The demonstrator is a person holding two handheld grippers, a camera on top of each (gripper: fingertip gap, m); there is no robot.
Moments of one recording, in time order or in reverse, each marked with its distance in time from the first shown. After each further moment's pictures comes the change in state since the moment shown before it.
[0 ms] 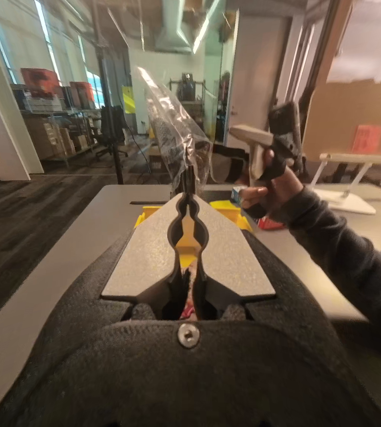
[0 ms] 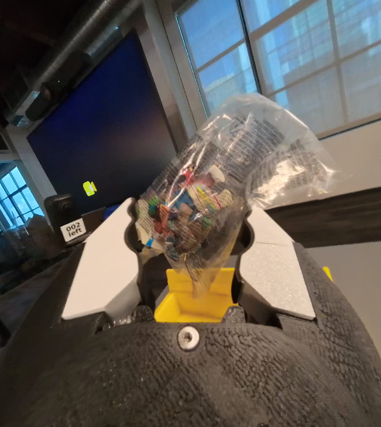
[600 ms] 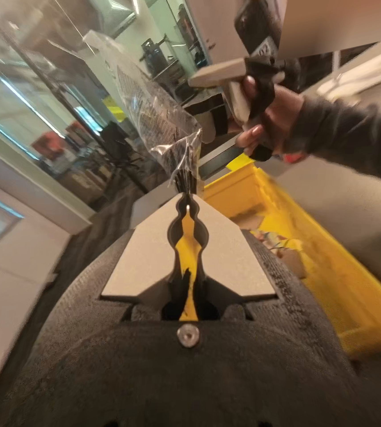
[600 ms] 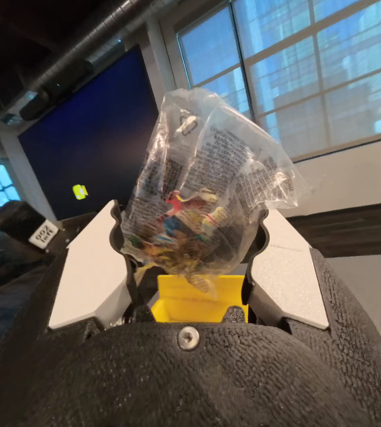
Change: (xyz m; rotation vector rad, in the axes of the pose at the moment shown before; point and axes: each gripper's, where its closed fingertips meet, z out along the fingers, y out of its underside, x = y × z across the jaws) left arm 0.022 0.009 0.006 -0.149 0.072 0.578; right arm -0.001 -0.016 -0.013 0.058 0.019 -0.086
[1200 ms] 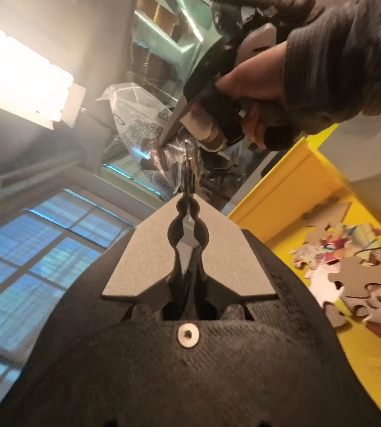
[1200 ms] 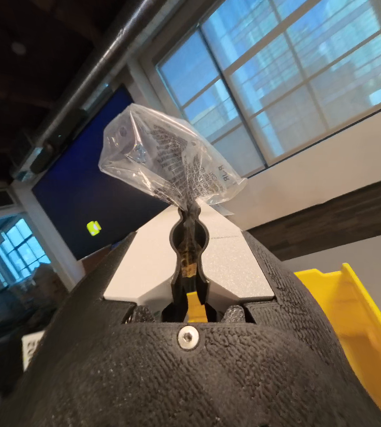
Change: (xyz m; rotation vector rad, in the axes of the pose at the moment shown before) left arm 0.024 -0.011 0.014 0.027 -0.372 0.513; right arm -0.006 0.000 0.010 0.078 0.056 0.221
